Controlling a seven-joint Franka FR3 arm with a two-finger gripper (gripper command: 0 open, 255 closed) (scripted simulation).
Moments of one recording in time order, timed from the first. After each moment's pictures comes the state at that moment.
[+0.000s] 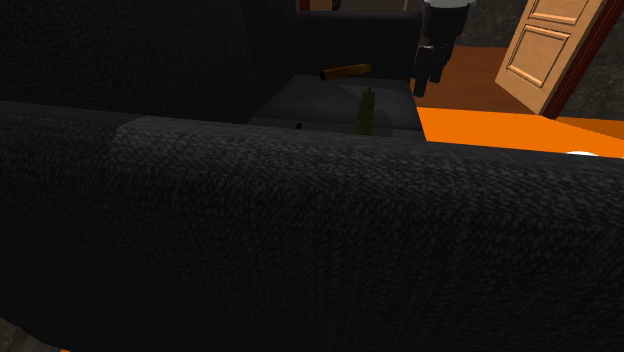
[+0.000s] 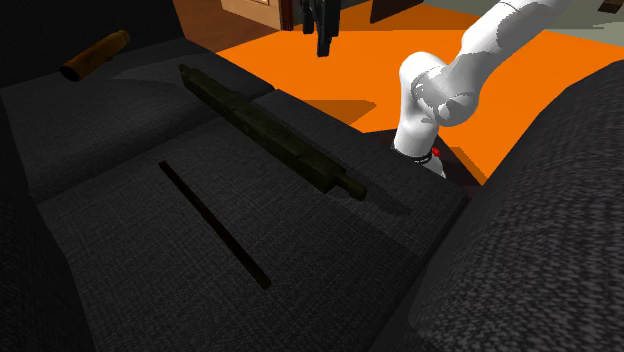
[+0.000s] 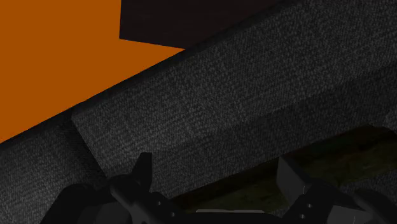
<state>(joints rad) -0.01 -0.77 0.07 -2.27 -0.05 1.53 -0.07</state>
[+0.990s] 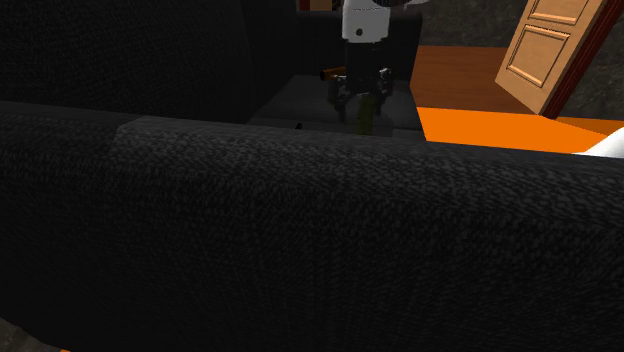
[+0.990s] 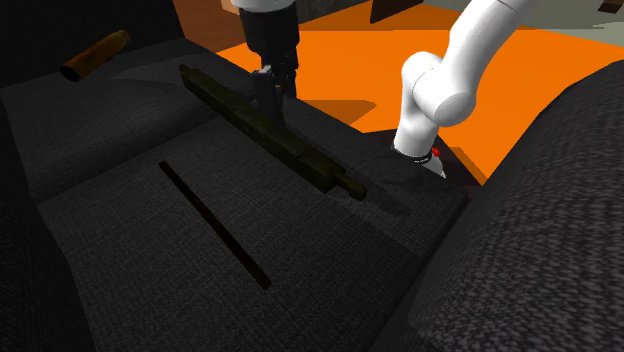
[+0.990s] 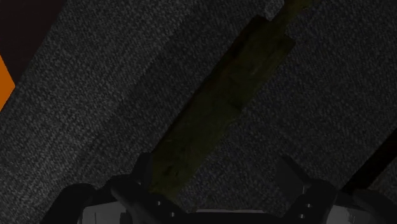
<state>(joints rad) -0.09 -0.42 0.34 -2.12 0.16 1.67 0.57</state>
